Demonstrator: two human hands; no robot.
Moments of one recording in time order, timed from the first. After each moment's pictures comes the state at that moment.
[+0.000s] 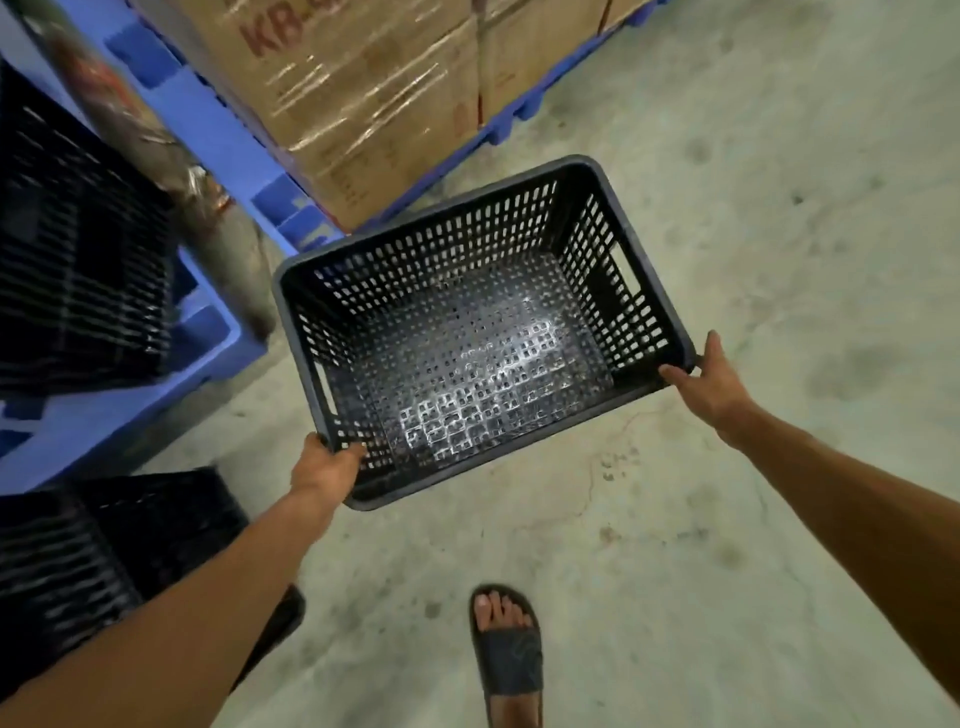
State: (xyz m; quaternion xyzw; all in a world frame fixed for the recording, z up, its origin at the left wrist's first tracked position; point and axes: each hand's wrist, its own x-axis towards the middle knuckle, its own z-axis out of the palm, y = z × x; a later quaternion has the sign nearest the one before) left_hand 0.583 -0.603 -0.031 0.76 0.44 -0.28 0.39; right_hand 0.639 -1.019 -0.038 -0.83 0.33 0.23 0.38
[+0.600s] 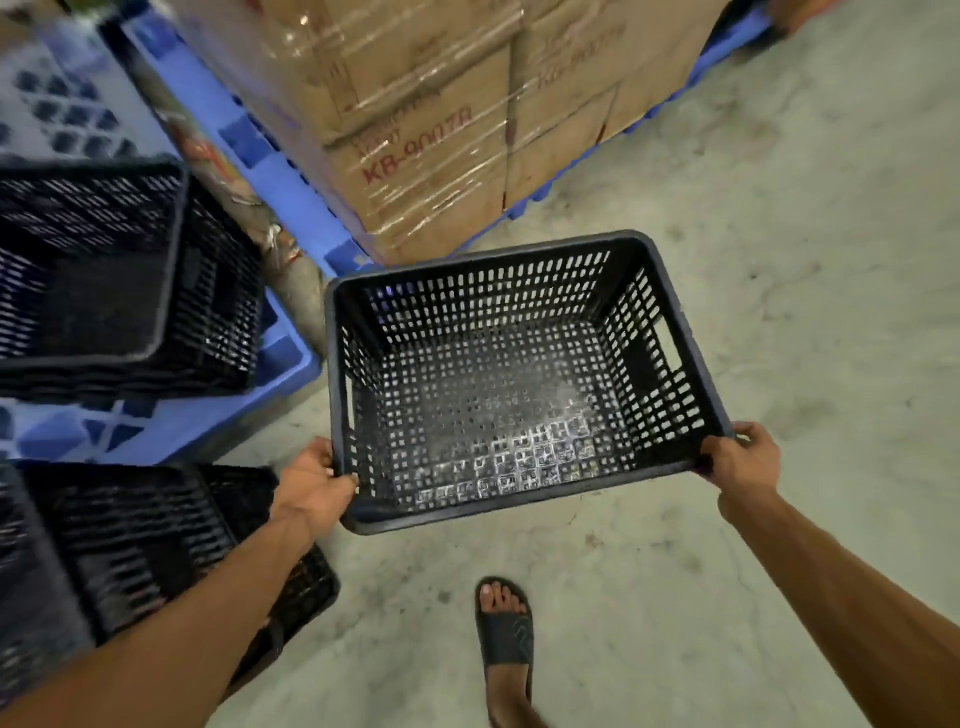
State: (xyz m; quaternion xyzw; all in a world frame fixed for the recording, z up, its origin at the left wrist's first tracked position) left_hand 0.544 -0.553 0.119 0.84 0.33 -0.23 0.35; right_hand 0.567 -1.001 0.108 -0.69 0.52 -0.01 0.51
